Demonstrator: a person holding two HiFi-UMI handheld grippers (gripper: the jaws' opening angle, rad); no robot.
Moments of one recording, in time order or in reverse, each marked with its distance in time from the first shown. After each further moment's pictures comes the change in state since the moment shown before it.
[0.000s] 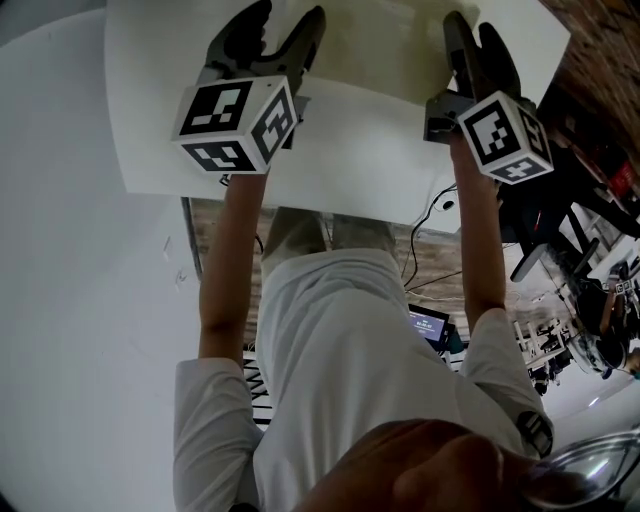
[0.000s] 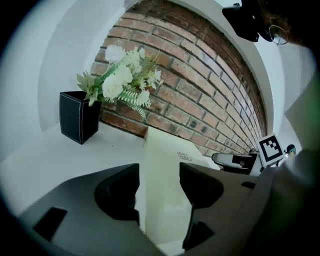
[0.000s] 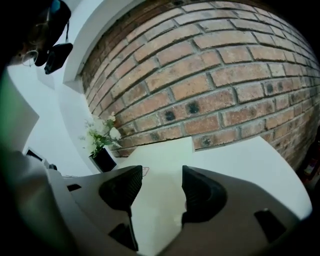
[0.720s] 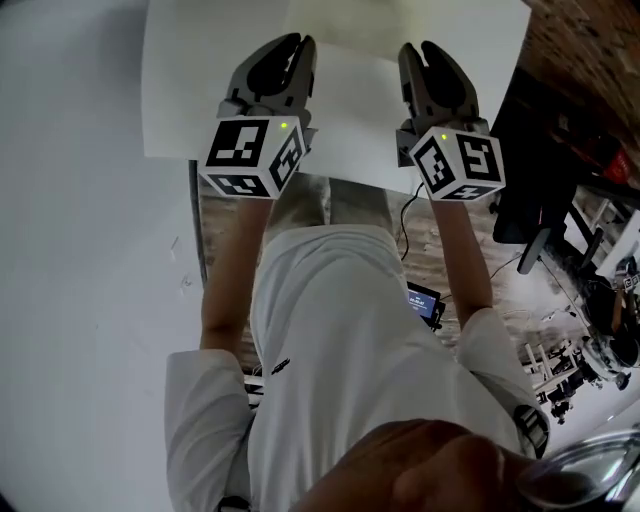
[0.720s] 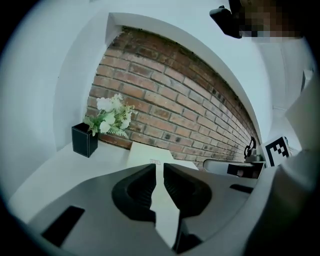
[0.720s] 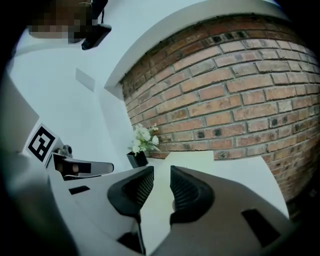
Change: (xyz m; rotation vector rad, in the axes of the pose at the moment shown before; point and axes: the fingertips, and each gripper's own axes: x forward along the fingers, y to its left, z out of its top) left arm -0.105 -0.117 0.021 0.098 -0.075 -0.033; right arm -0.139 0.071 0.017 -0.181 -0.033 0.155
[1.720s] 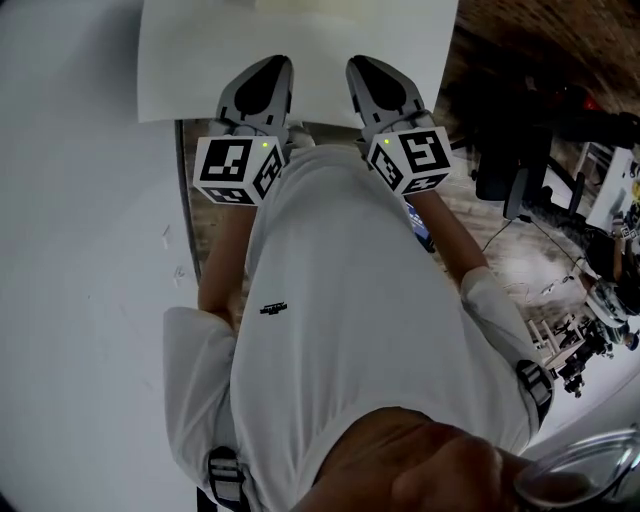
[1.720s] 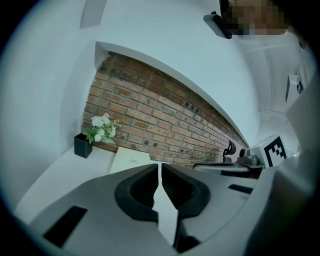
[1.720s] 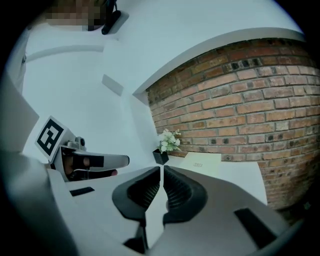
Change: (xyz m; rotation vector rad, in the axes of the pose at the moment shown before) left arm -0.170 -0.095 0.008 0.029 -0.045 -0.098; right arm -0.158 0.128 0.010 -0.099 0.050 0.112
